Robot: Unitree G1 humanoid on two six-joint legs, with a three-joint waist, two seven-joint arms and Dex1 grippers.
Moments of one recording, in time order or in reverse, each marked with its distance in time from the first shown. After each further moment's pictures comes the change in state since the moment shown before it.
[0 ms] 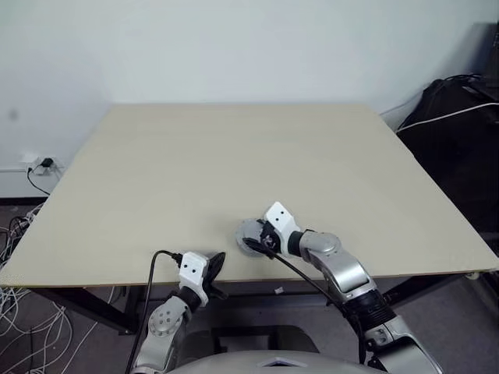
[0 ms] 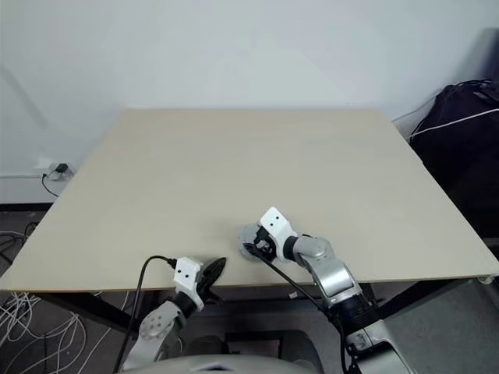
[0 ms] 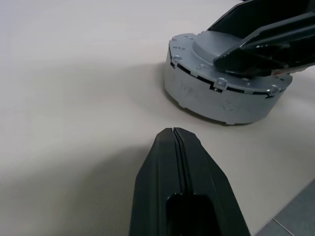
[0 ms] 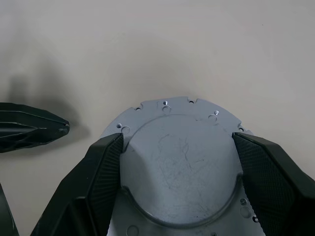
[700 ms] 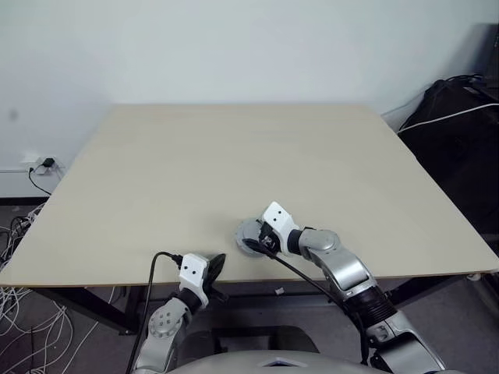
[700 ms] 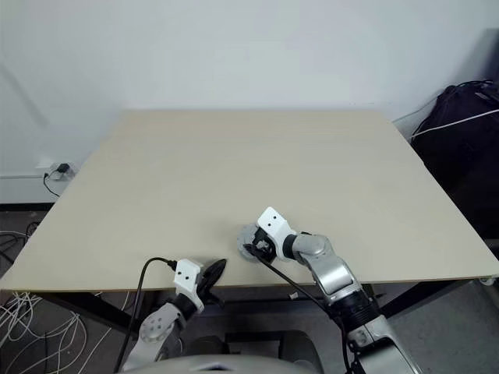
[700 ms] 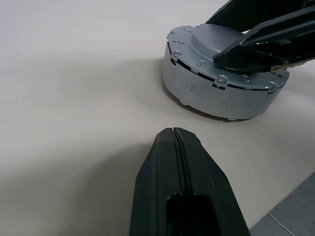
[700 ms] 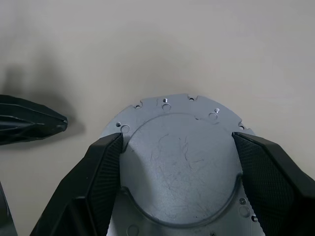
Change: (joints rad) left arm 0.013 -0.002 -0.005 -0.002 0.000 0.001 0.000; right arm -0.027 -0.035 0.040 -0.002 -0.021 0.011 0.037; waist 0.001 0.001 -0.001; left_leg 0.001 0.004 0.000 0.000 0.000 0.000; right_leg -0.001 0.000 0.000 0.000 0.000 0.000
